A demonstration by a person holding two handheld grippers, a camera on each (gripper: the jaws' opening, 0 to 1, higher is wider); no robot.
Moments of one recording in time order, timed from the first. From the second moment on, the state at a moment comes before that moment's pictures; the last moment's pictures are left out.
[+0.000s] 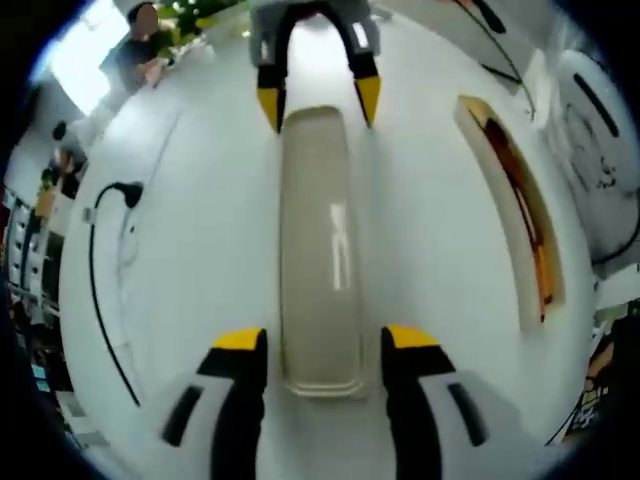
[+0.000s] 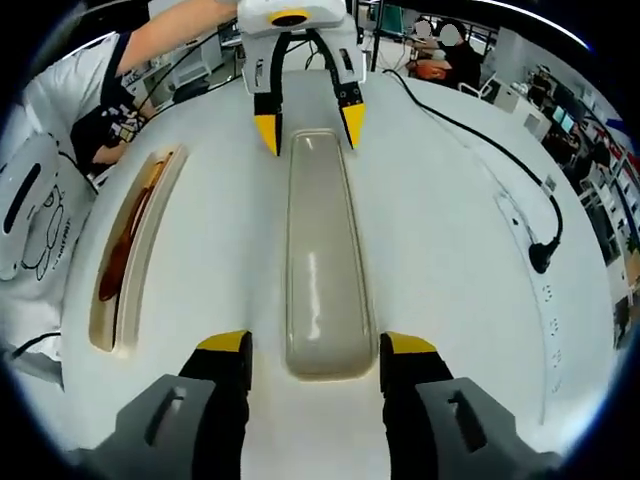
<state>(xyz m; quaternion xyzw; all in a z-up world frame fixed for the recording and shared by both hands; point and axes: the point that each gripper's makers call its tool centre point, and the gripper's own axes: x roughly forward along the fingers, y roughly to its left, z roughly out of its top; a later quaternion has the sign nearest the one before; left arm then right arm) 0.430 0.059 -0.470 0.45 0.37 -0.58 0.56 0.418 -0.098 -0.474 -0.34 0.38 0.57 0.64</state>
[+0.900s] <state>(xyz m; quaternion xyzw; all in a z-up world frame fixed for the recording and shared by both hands) 0.413 0.065 -0.467 0.46 0.38 -0.56 0.58 0.409 -0.093 -0.459 -0.34 0.40 0.54 0.66</state>
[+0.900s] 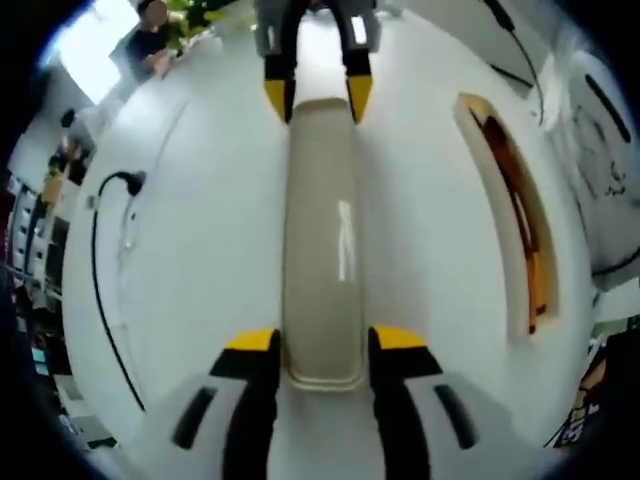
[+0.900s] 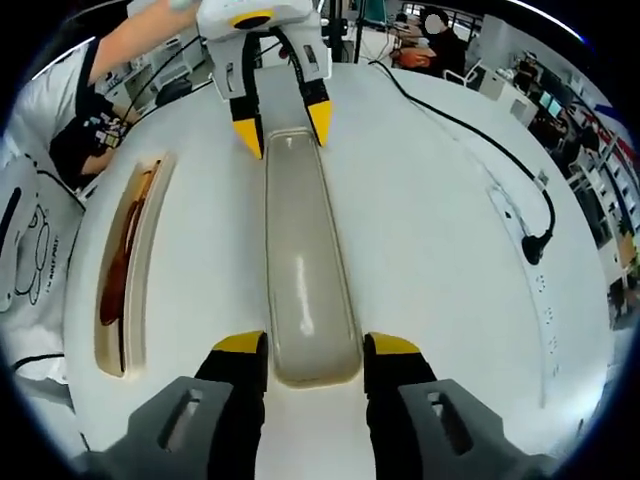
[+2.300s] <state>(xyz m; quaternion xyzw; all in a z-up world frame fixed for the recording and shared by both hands) 0.268 0.064 -0.423 0.46 0.33 -0.57 0.60 0.267 -0.094 -0.420 -0.35 0.38 0.53 0.67</state>
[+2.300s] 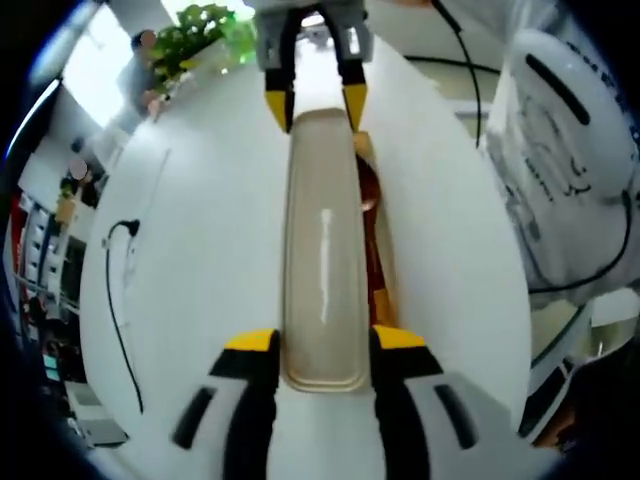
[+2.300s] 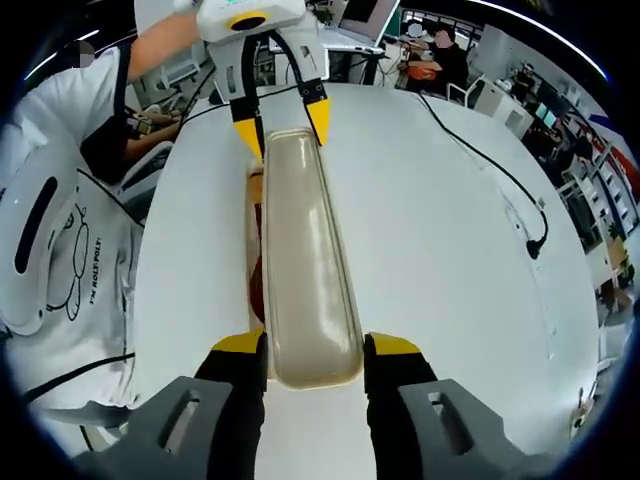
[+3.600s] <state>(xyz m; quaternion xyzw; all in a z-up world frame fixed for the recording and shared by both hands) 0.256 0.057 -0.446 0.47 0.33 -0.57 0.59 0.252 -0.110 -0.436 -0.16 0.38 0.57 0.71</state>
